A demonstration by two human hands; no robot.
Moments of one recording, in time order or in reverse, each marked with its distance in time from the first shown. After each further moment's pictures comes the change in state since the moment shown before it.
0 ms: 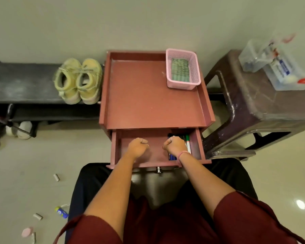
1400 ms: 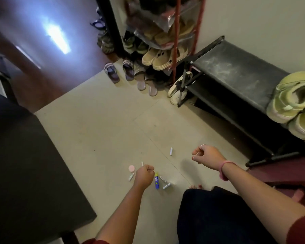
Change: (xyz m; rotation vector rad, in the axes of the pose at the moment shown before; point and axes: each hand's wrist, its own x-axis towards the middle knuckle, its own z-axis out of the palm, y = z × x) left_hand -0.134 -0.408 -0.224 -0.549 0.669 -0.549; right_hand -0.052 -0.297 0.343 -0.512 -0.634 -0.672
